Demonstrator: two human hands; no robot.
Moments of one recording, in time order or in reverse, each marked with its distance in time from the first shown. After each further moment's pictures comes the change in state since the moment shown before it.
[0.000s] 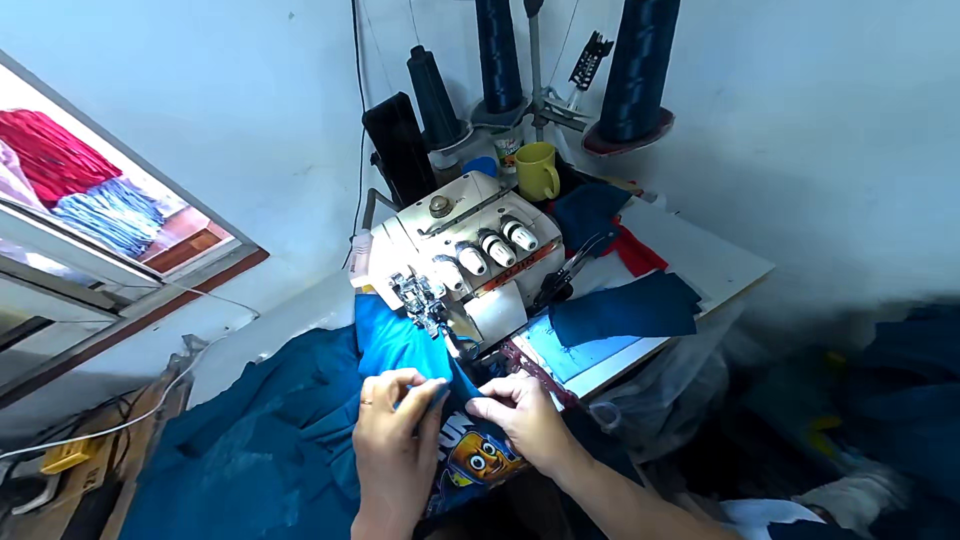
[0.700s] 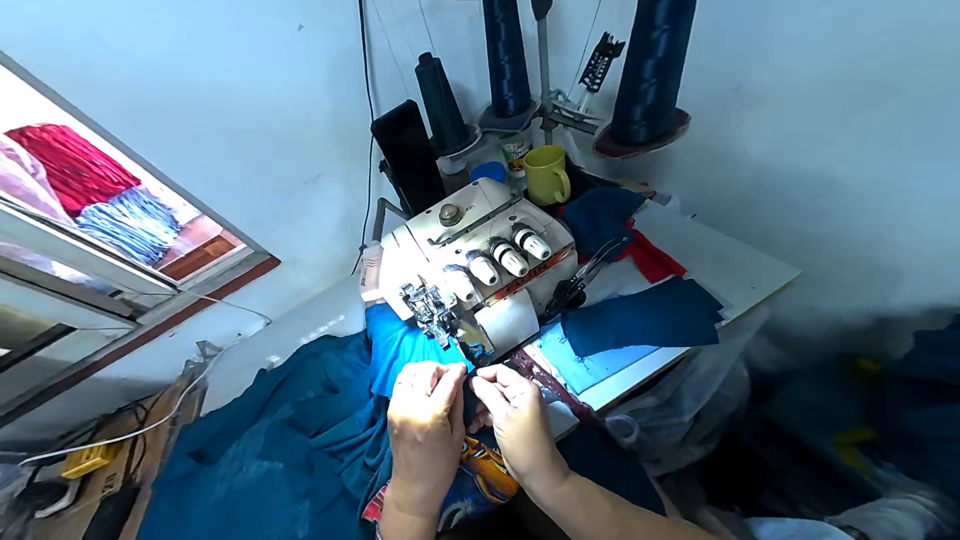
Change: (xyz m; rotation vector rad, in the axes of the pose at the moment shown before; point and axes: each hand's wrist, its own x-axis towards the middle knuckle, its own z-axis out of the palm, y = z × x) left_hand 0.015 -0.008 0.035 0.169 0.026 0.077; right_hand 0.017 -0.002 0.043 0.314 0.275 -0.101
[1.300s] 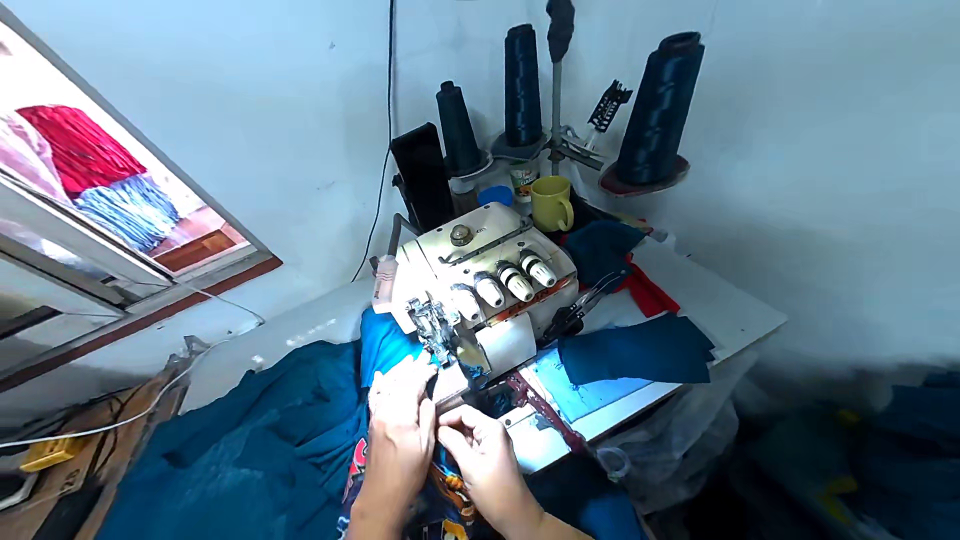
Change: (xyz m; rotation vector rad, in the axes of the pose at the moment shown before) left_hand -0.009 -0.031 0.000 -0.098 -0.106 -0.206; right_hand -0.009 0.015 0.008 -0.173 -0.256 -0.080
